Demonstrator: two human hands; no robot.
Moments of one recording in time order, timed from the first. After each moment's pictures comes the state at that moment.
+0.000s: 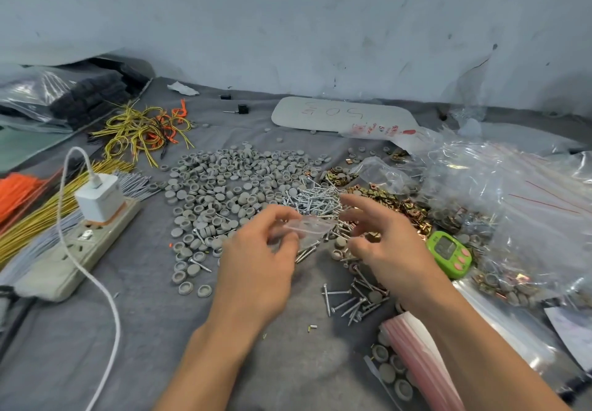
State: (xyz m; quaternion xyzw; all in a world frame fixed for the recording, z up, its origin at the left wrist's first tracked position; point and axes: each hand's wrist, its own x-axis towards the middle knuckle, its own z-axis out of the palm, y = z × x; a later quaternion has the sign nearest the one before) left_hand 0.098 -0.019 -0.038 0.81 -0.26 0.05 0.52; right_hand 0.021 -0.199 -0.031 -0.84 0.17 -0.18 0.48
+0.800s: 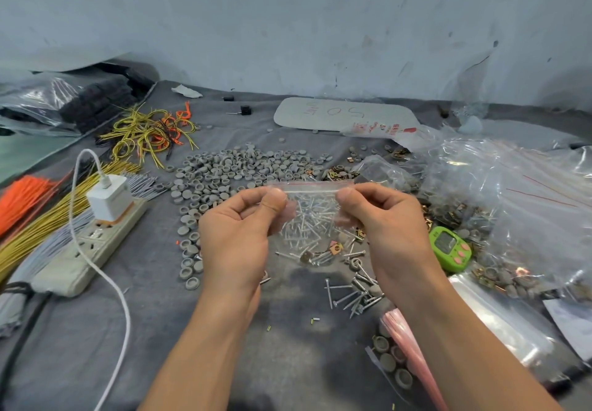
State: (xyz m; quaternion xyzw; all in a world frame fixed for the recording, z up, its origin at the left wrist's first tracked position) left_hand 0.102 -0.023 -0.010 0.55 -0.08 -0.04 0.83; right_hand 0.029 -0.171 -0.008 -0.62 0.13 -0.29 0.71
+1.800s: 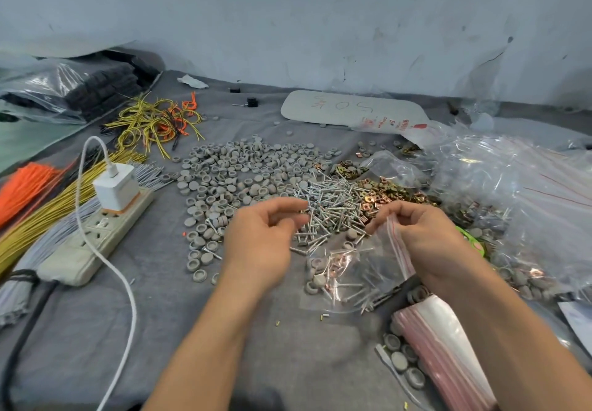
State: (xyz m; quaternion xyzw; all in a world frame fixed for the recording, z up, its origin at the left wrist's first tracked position) left_hand 0.104 -0.015 -0.018 0.78 -0.15 -0.07 0.60; right_hand 0.016 -0.218 -0.028 -0.70 0.23 -0.13 0.66
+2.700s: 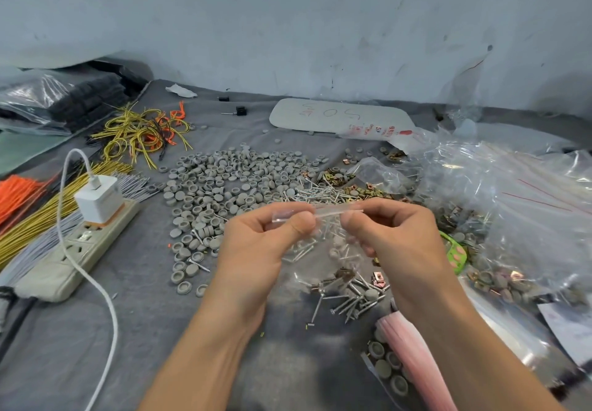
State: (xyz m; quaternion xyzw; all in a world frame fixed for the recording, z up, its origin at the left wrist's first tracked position) left_hand 0.087 -0.023 -0.005 0.57 -0.18 -0.17 0.78; right_hand 0.008 -0.174 -0.005 -0.67 0.14 -0.29 0.67
